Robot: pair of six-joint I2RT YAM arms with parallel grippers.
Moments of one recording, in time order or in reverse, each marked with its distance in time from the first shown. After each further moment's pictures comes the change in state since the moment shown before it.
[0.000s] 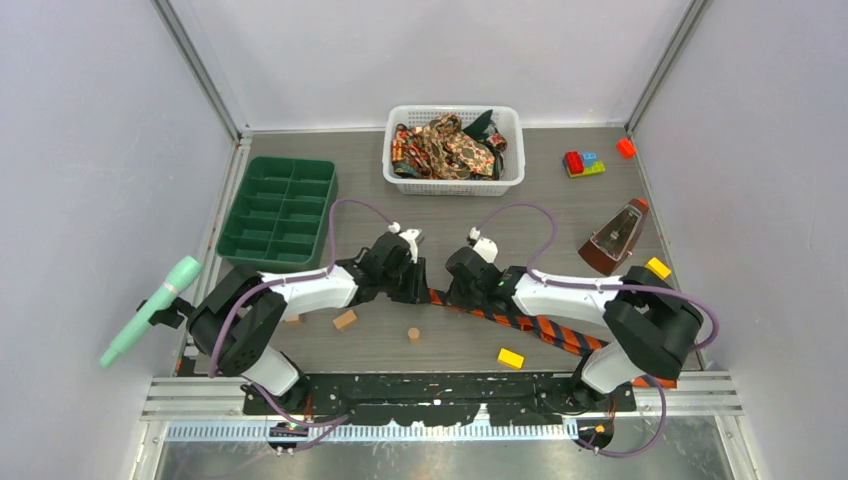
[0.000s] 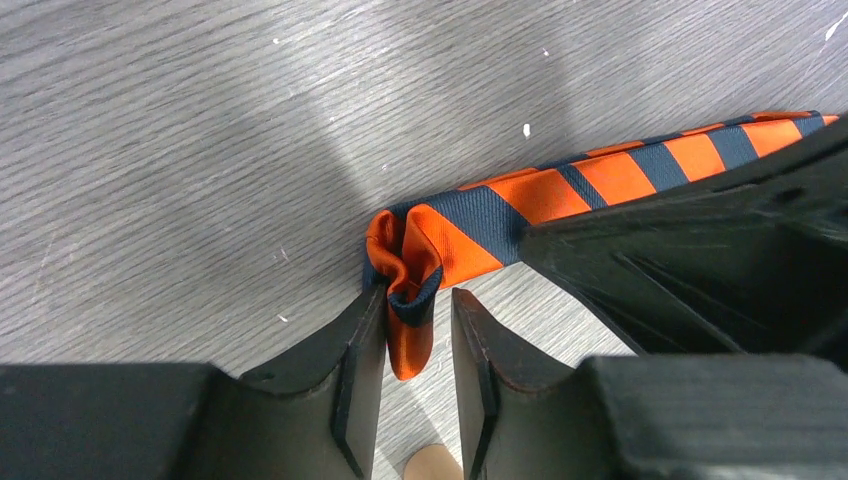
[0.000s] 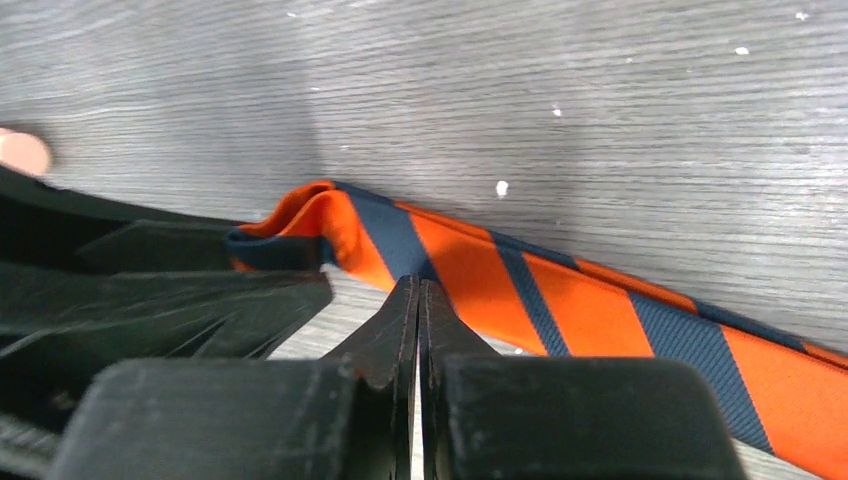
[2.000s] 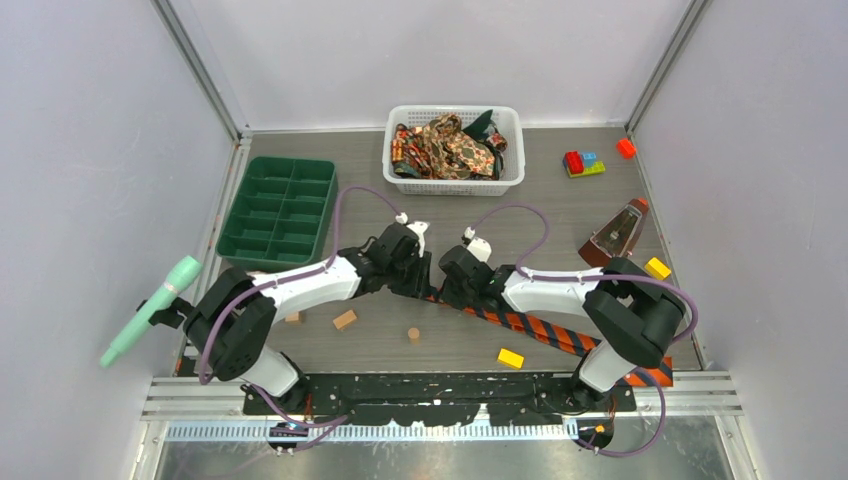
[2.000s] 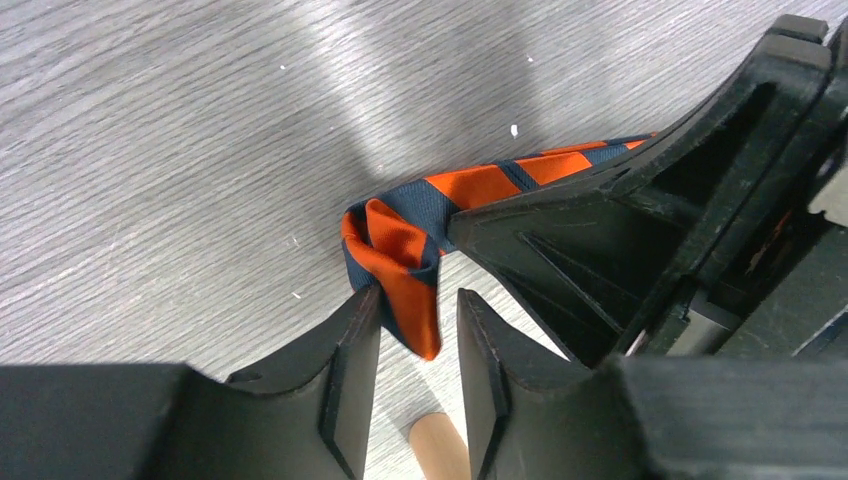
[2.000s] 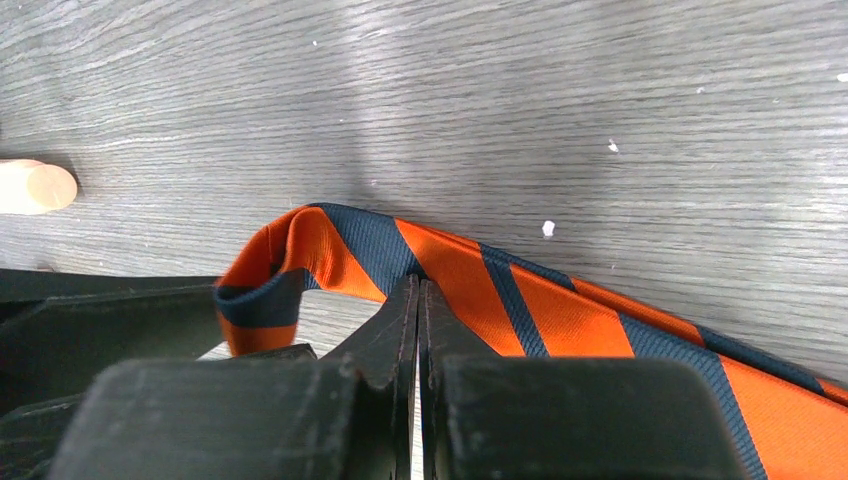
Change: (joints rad) left arm -0.031 -0.024 0.142 -0.223 -0.079 0.074; right arm 0.000 0.110 0.027 0.074 -0.006 0.042
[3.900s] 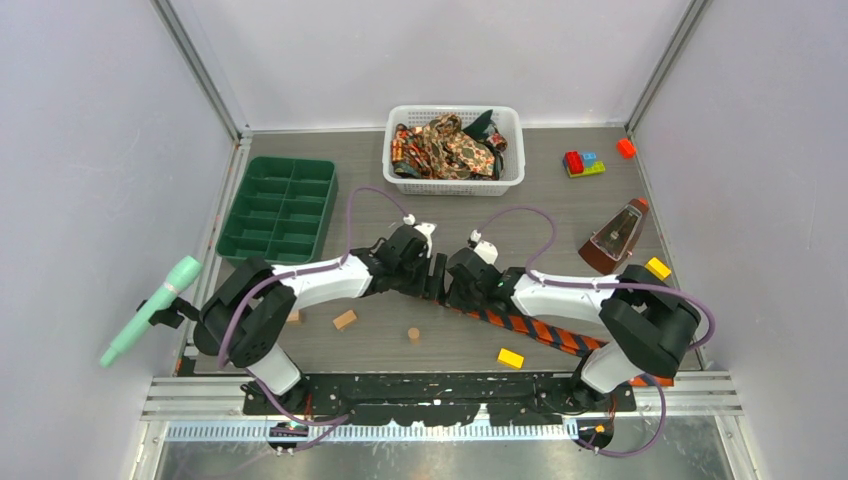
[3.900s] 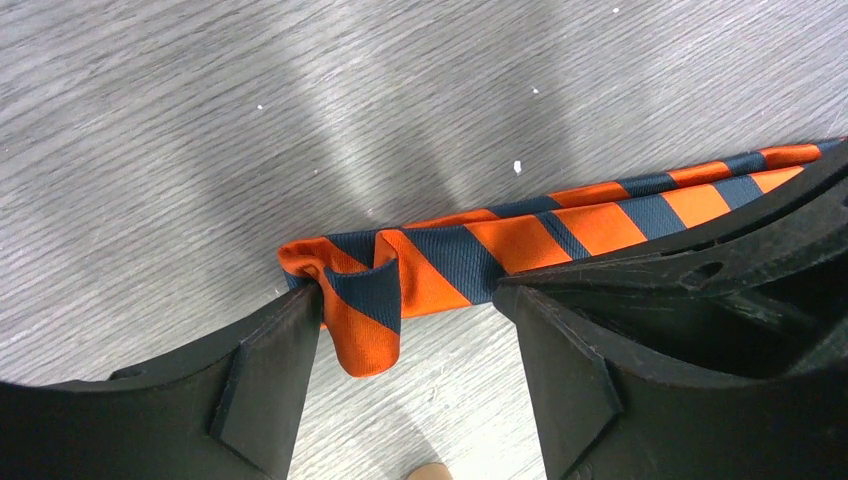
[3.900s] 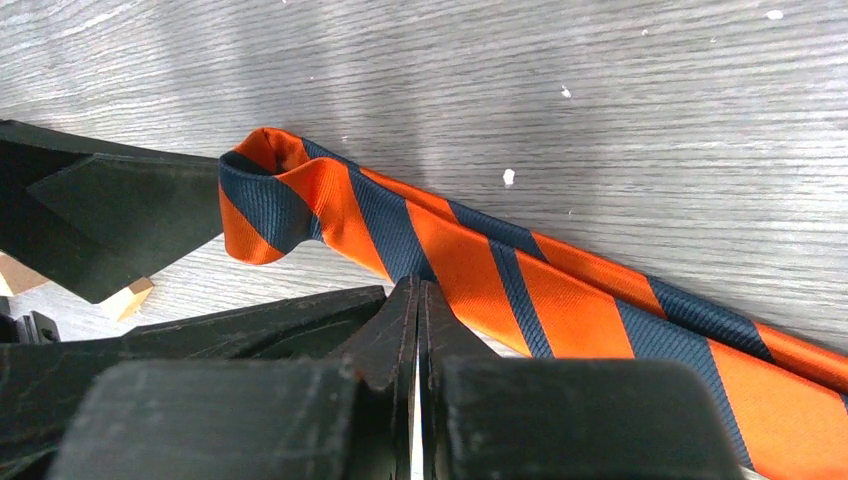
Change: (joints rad) left arm -0.021 0.101 0.016 0.085 -0.018 -0.012; right arm -0.002 -0.076 -0.037 -0.055 -0.024 0.005
